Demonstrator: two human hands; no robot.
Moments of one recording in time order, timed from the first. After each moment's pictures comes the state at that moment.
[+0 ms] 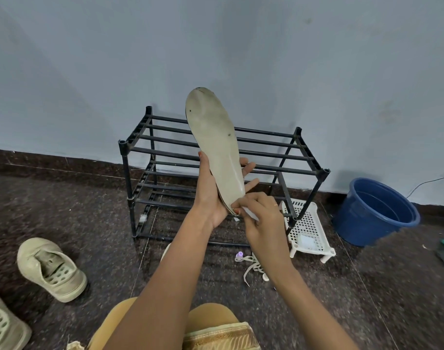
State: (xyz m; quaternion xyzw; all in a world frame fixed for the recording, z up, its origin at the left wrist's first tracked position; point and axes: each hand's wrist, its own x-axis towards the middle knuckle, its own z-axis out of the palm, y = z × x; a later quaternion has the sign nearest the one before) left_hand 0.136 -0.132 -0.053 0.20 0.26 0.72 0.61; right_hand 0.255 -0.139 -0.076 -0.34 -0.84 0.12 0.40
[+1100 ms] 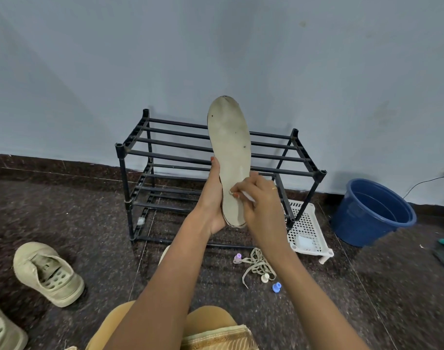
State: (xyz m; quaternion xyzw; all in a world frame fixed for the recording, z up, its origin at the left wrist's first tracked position) left_hand 0.140 -0.133 -0.053 0.23 0.35 0.63 0.65; right_hand 0.245 -0.121 -0.054 -0.35 -0.84 0.10 0.40
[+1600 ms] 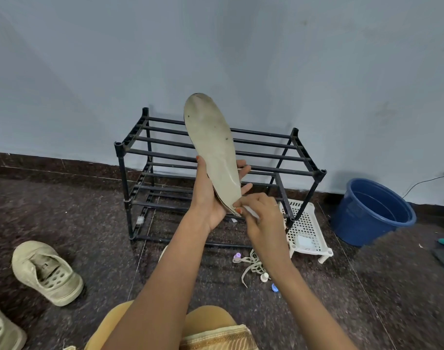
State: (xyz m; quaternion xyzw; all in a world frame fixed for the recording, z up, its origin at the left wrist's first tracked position) left_hand 0.136 -0.129 -0.054 0.19 0.27 0.72 0.62; right_hand 0.260 -0.131 -0.075 -0.37 -0.83 0.14 0.39
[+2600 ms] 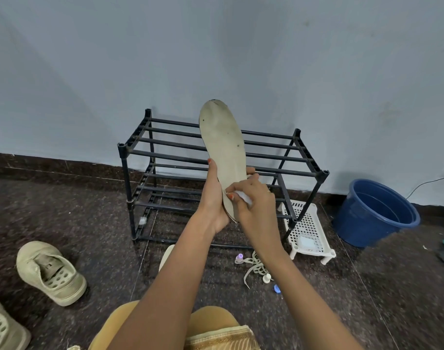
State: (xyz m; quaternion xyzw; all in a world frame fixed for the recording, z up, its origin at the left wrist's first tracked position) left_hand 0.137 -0.124 -0.061 0.20 0.33 0.66 0.64; right_hand 0.231 -0.127 -0.058 -0.37 -0.81 0.21 0.41
